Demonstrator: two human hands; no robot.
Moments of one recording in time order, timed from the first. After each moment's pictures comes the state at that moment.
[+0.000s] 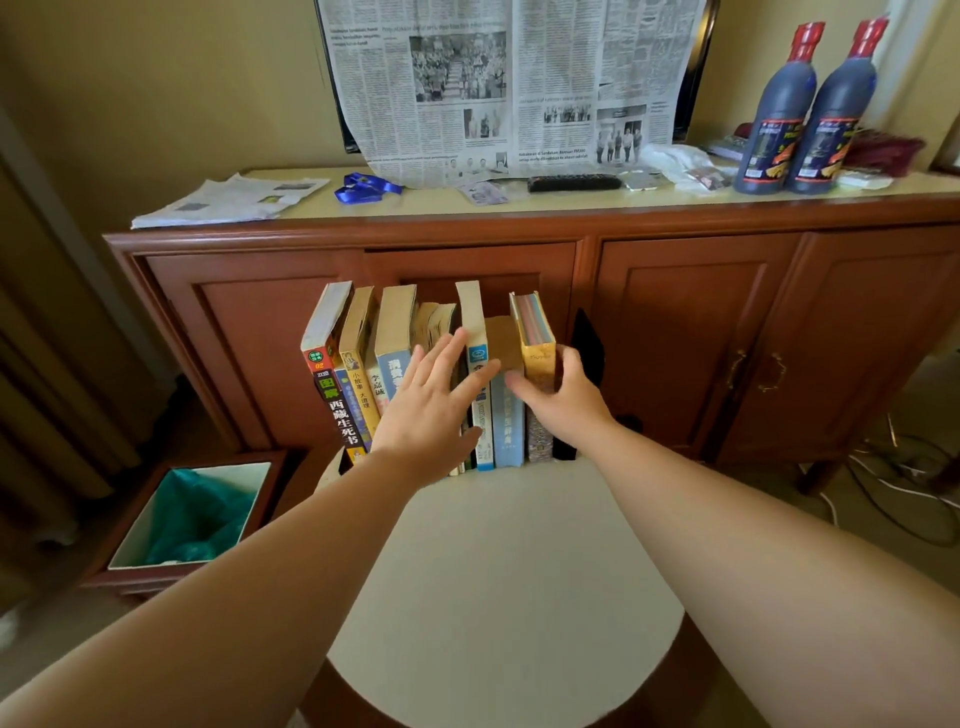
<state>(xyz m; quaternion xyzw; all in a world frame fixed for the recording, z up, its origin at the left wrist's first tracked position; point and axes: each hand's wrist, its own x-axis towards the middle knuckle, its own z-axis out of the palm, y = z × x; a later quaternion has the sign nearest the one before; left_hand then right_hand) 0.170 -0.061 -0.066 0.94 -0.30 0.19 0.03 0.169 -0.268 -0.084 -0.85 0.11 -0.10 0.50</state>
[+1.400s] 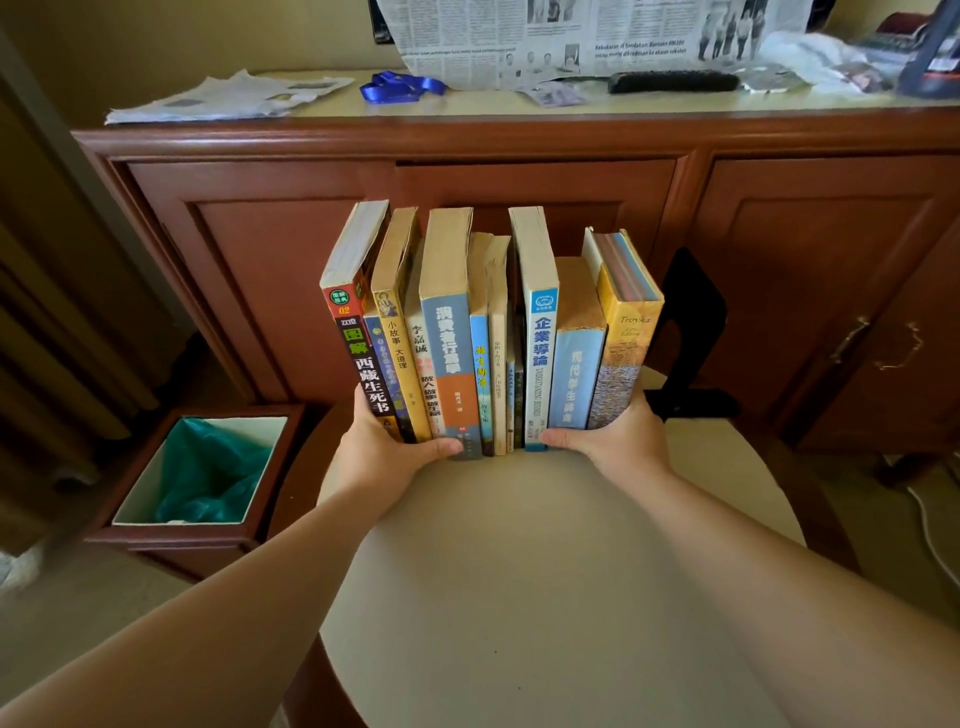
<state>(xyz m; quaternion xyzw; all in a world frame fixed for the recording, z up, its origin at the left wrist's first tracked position) 0.215 0.029 -0.194 0.84 0.03 0.03 0.54 0.197 -0.260 -0.204 -0.84 0.14 -0.15 0.50</state>
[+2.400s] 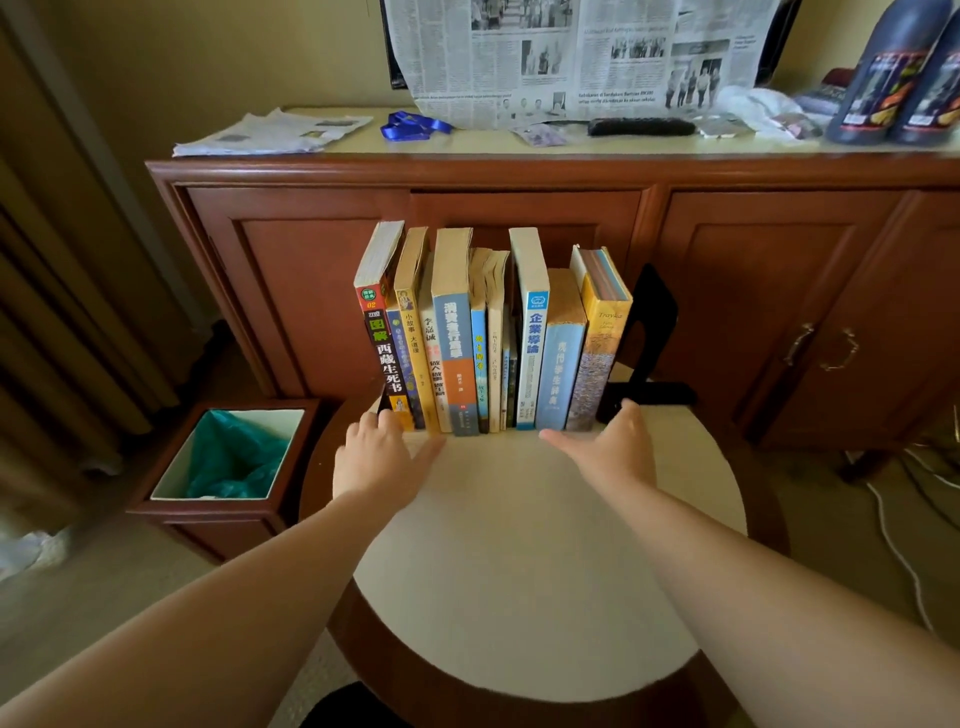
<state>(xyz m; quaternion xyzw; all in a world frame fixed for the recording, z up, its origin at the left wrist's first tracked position) 0.156 0.036 -0.177 0.99 0.00 0.04 0.16 0.126 -0.236 -0.170 -0.88 0.27 -0.10 0.39</state>
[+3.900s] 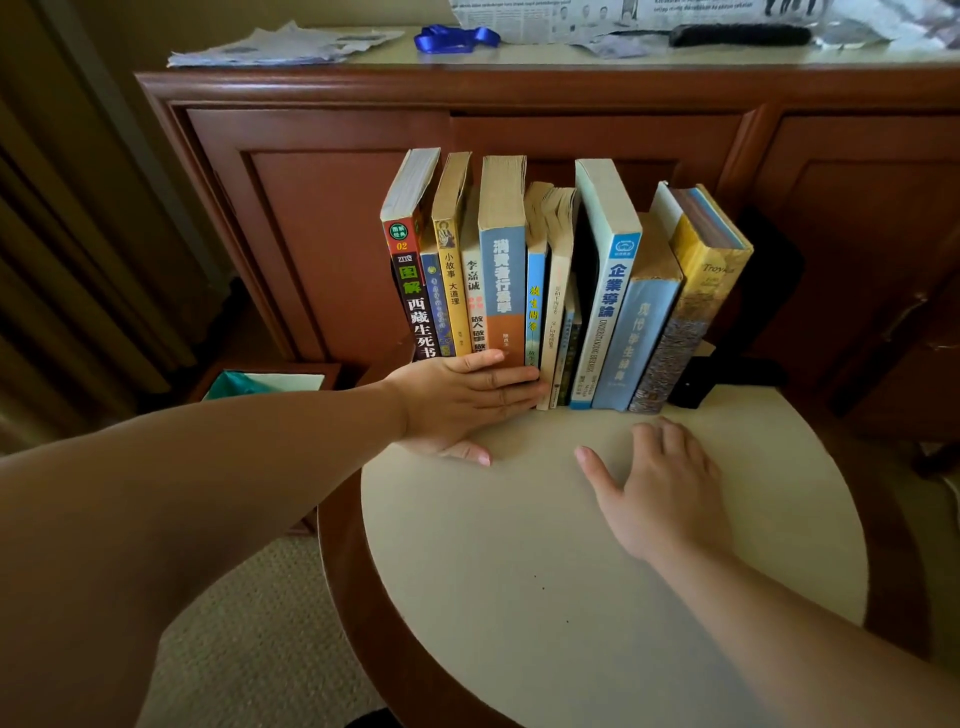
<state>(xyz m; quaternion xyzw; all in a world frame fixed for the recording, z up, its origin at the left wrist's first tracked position) 0.254 0.046 -0.177 0.71 -0.58 0.20 -0.34 0.105 -0.212 -0.225 -0.98 0.15 -0.09 0.06</state>
